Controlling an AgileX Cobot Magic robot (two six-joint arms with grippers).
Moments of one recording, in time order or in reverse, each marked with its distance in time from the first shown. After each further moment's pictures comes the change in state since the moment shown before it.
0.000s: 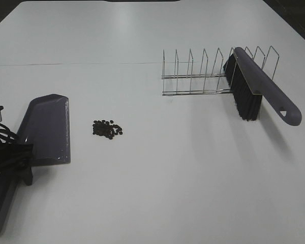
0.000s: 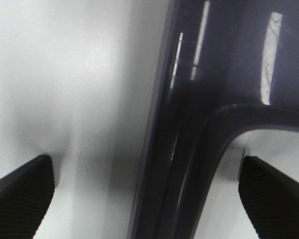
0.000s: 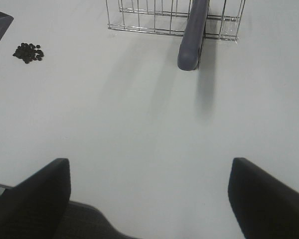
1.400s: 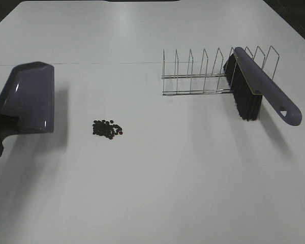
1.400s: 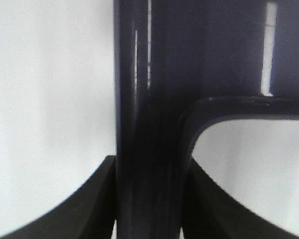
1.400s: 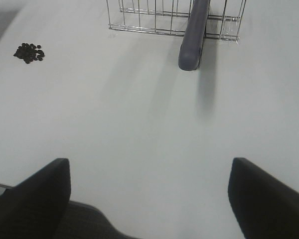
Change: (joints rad) left arm -0.001 -0.188 -0.078 0.140 0.118 0.020; right arm 0.000 0.000 0.000 0.001 0.000 0.000
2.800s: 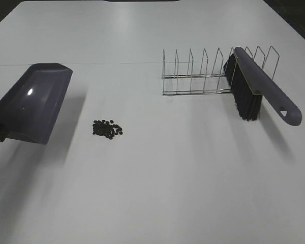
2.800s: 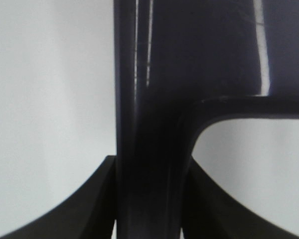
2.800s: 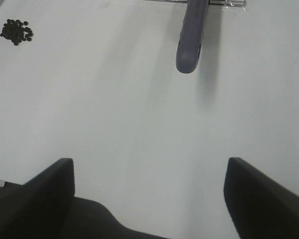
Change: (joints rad) left arm 0.000 -0.070 -0.007 0.033 0.100 0.249; right arm 0.000 0.520 -0.209 -0.003 -0.047 0.018
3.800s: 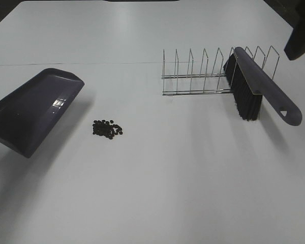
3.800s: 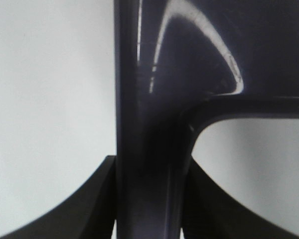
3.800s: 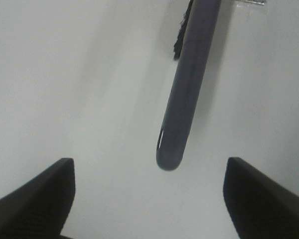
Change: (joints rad) left arm 0.000 0.000 0.000 0.166 -0.011 0.154; right arm 0.000 0.951 -0.669 -0.028 0.108 -0.080
